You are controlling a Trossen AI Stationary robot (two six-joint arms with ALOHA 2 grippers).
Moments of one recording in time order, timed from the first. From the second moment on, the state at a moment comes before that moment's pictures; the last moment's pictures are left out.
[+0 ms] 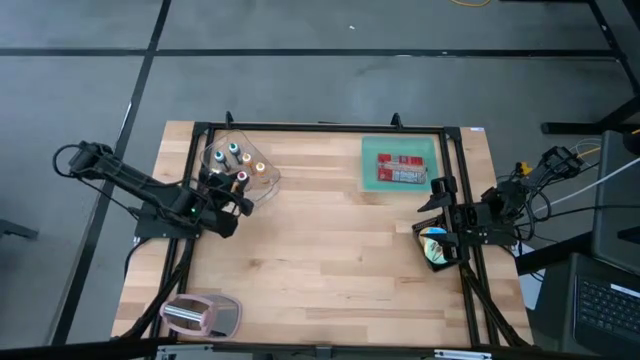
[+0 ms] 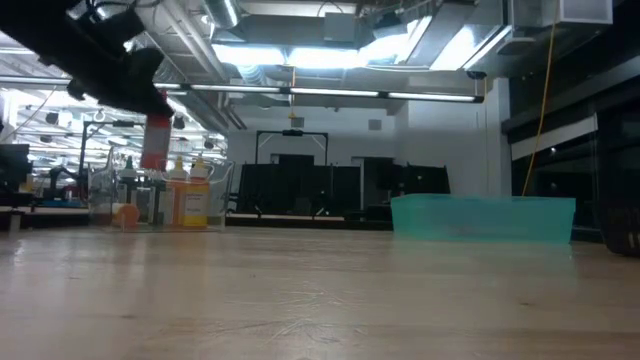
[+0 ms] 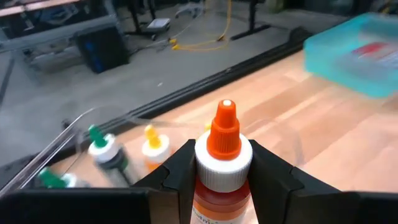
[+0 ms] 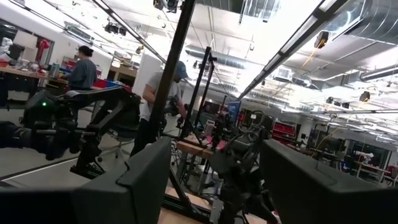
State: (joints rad) left arm -0.36 0.89 0.51 -0.70 -1.20 -0.99; right arm 0.59 0.56 0.41 0.52 0.28 -0.39
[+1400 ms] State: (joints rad) left arm -0.35 0.92 0.26 -0.42 -1.15 -1.07; right arm 0.58 0.56 0.41 0.52 0.28 -0.41
